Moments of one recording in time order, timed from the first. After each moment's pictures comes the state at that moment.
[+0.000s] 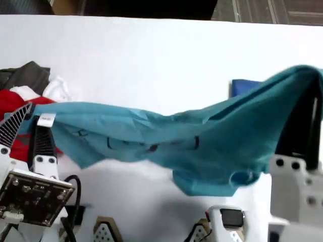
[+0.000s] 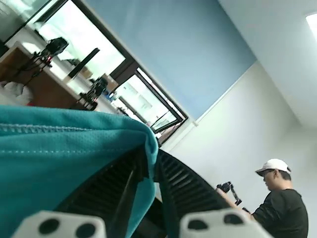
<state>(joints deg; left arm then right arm) -7.4 -58.4 -16.9 97.3 -33.8 0.2 -48.8 -36.1 74.9 48.0</state>
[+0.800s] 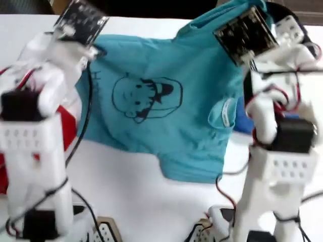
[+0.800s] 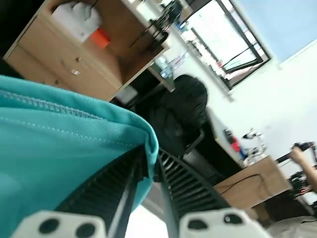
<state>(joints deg) -7.3 -19.2 -13.1 73.5 -34.1 0.2 -28.0 -6.6 47.9 48.0</state>
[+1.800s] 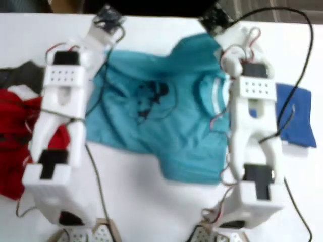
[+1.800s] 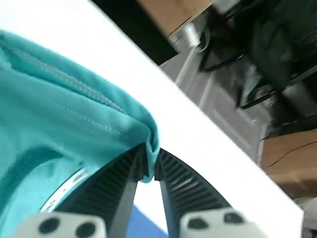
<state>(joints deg) -7.3 16.4 -13.0 56.1 -34.1 0.2 9.7 -4.4 37.8 48.0</state>
